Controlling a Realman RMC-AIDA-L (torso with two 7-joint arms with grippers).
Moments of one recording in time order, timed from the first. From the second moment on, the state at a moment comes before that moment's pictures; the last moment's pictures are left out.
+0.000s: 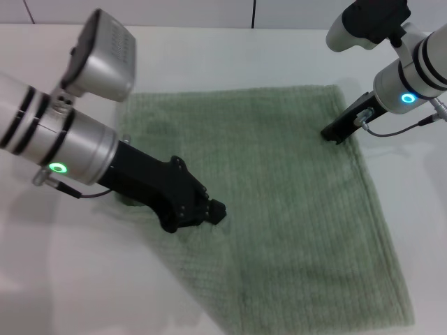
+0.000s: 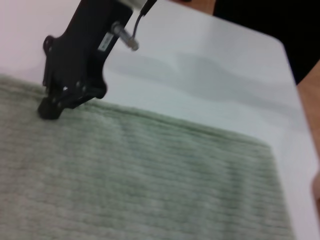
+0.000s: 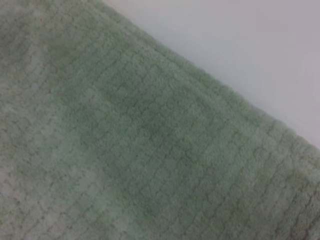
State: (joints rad) left arm -0.60 -2.06 1.21 1.00 2.11 1.67 -1.79; right arm 1.00 2.03 -1.25 -0.49 0.59 1.03 -0.83
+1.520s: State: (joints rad) left arm -0.59 -2.04 1.07 1.11 2.24 2.01 -1.92; right arm 1.00 2.03 -1.26 -0.49 0.59 1.03 -0.83
